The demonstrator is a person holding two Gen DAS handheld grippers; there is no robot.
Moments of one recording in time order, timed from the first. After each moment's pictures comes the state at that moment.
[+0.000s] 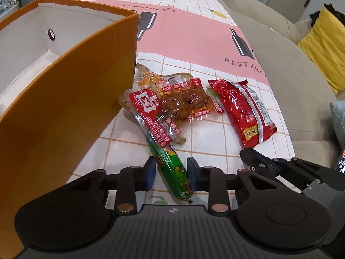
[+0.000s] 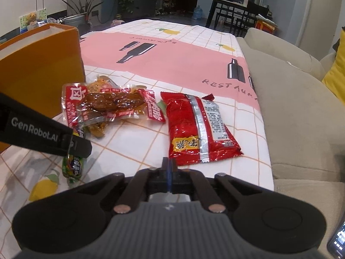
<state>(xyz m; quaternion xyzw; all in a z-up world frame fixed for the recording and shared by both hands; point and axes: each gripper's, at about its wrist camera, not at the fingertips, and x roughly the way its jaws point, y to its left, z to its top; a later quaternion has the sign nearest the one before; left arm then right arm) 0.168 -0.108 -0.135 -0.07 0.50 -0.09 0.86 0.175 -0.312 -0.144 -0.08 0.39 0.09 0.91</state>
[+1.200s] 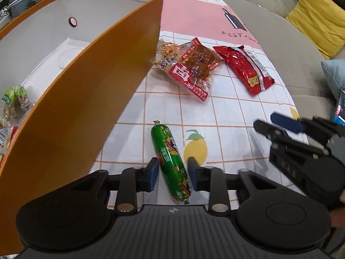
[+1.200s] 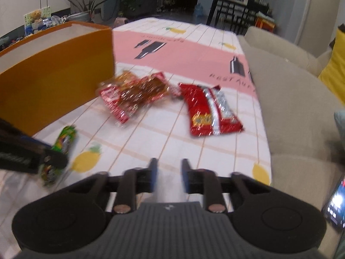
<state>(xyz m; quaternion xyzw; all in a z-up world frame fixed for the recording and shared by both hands) 0.105 -0.072 -0.129 -0.01 0.53 -0.11 0.84 0.121 -0.296 -0.123 -0.08 0.39 0.08 0.91</state>
